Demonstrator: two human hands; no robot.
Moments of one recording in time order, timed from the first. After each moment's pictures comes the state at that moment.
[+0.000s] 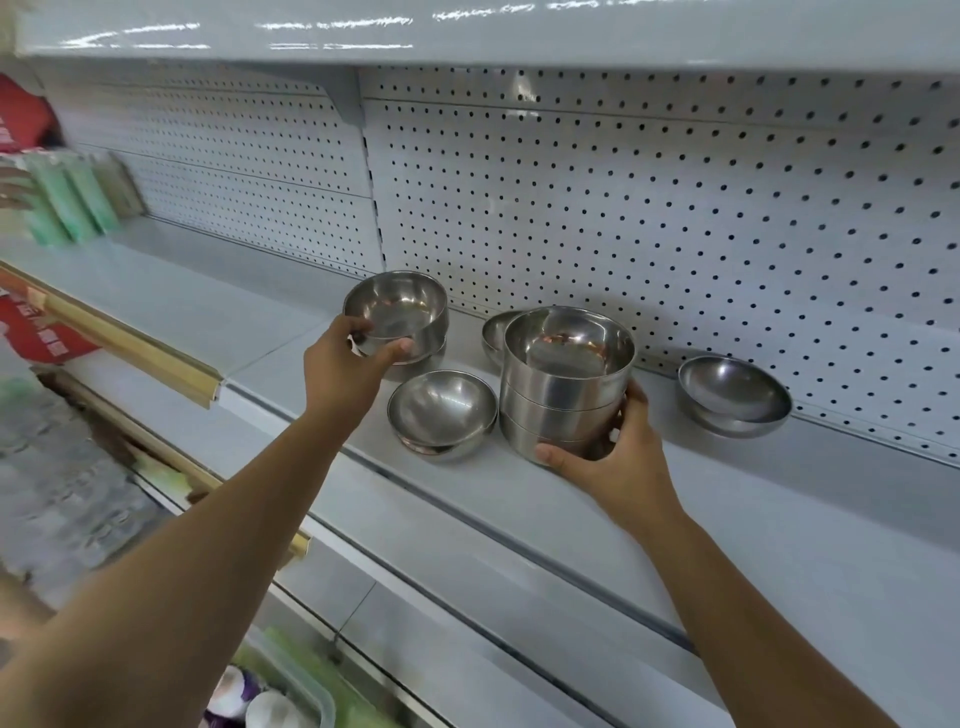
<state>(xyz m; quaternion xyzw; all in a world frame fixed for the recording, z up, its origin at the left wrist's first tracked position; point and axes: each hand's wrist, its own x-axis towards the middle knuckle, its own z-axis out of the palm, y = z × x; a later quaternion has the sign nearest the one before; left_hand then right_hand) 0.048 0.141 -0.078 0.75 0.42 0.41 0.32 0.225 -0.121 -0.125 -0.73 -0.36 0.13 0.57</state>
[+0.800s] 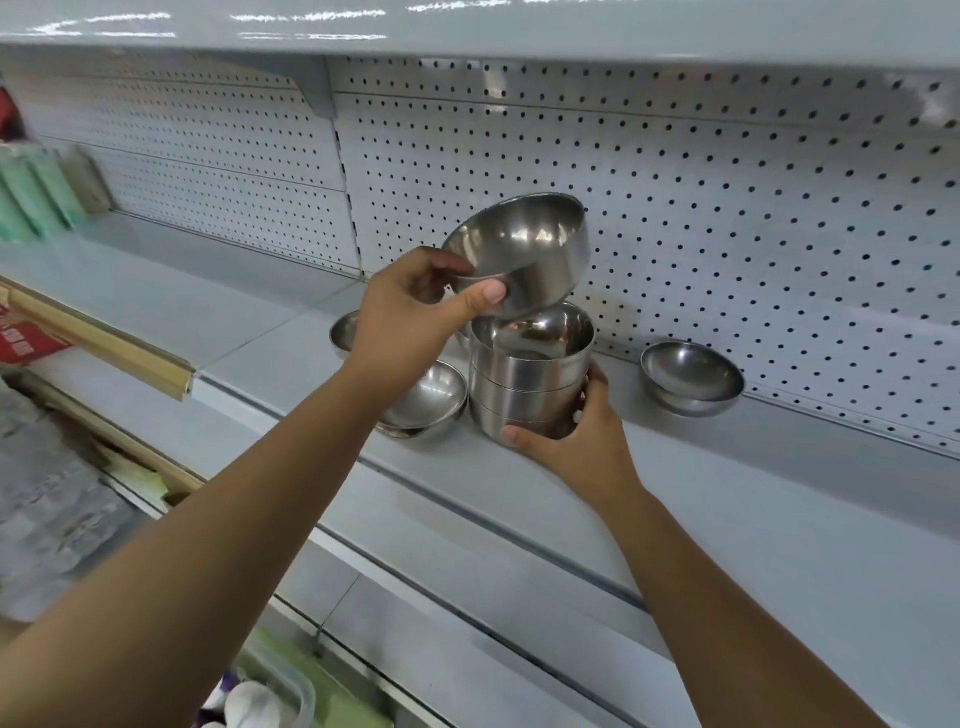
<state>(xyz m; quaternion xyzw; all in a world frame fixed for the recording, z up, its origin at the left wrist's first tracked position) 0.082 0.033 0.001 0.72 0.19 0.42 0.52 0.224 -0.122 -0.123 -0.71 -0.38 0.13 0.58</state>
